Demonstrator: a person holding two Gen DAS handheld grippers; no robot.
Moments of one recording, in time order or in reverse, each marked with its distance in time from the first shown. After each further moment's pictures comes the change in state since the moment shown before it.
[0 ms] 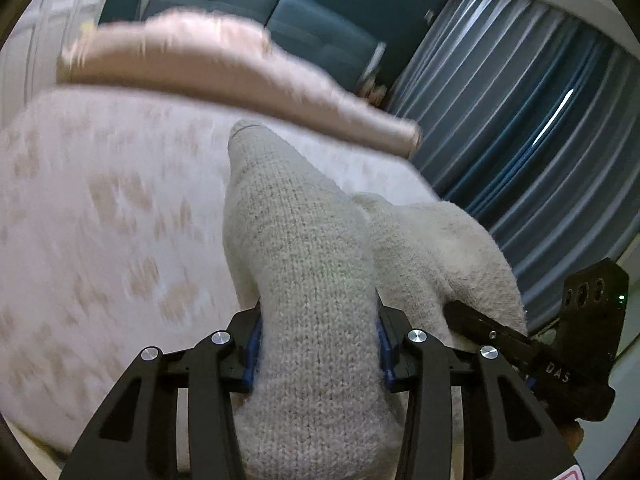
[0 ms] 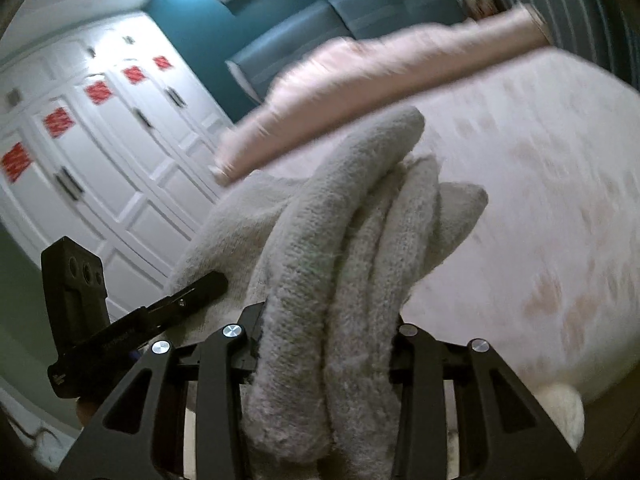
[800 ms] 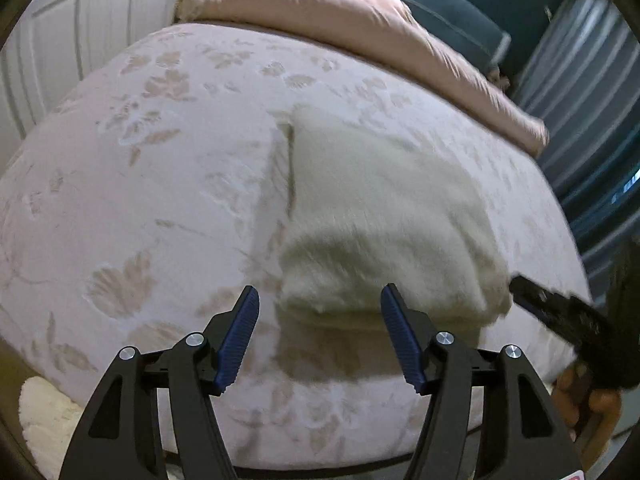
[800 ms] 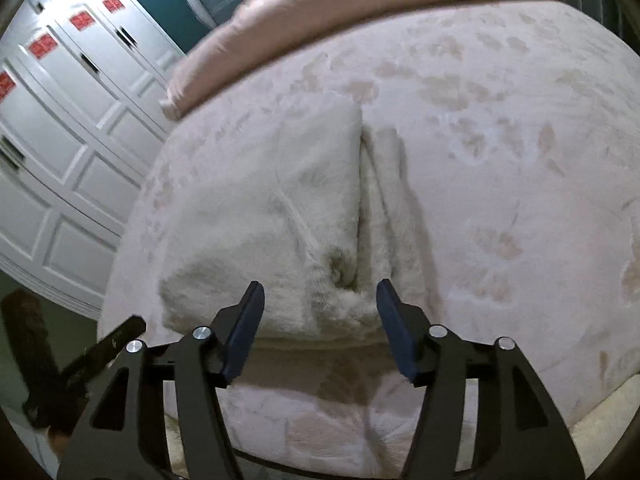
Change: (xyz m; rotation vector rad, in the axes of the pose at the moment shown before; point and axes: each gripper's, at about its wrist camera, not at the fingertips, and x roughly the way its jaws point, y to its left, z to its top) left arm 0.002 0.173 -0.045 -0.159 0.180 0.382; right arm 0.189 0.006 -0.061 0.065 0.296 -0.187
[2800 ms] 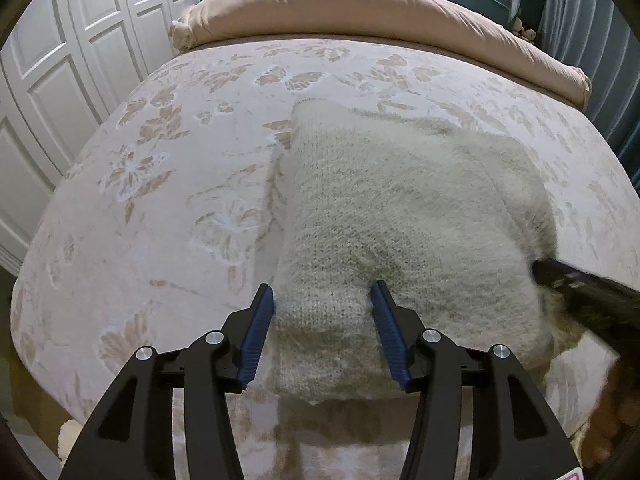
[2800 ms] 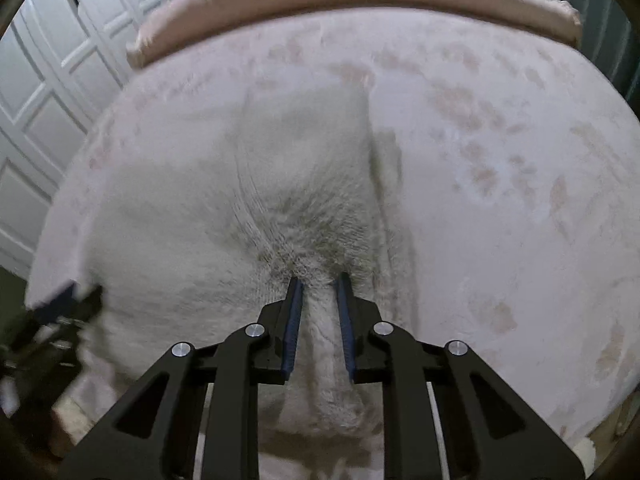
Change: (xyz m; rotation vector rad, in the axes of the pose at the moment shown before) left arm 0.065 -0.040 0.029 0.147 0.000 0.280; right arm 0.056 0.021 0.027 -0.193 0.061 -0.236
